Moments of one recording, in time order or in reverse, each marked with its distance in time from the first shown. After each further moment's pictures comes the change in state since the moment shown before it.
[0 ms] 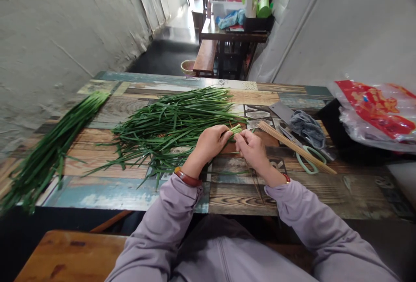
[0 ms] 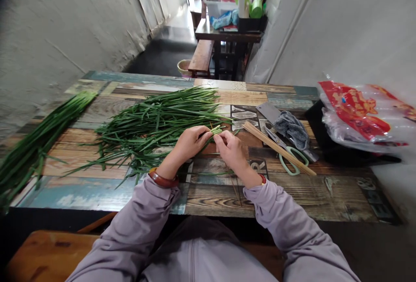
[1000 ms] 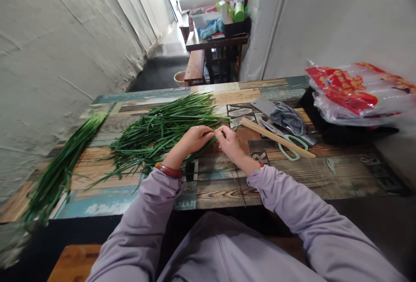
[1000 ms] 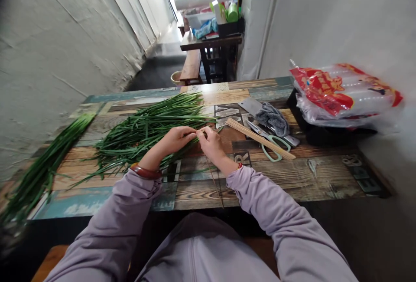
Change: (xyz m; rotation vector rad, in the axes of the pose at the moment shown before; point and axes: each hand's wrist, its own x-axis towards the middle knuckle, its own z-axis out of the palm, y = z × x) left_hand 0.024 0.001 -0.019 0.085 -0.189 0.100; right_hand 0.017 0.017 0.017 0.199 0.083 -0.007
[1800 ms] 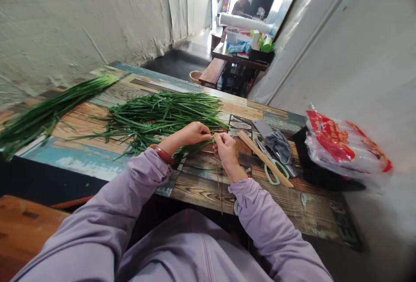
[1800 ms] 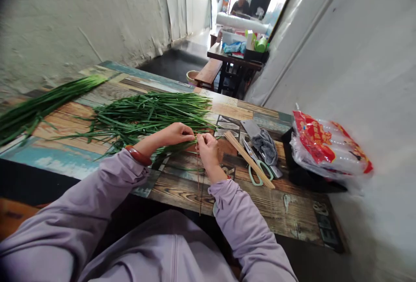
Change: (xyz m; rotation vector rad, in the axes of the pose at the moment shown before) left_hand -0.007 -0.003 0.012 -0.200 0.039 -0.132; right_hand -0.004 0.001 -0.011 0.075 -0.049 0.073
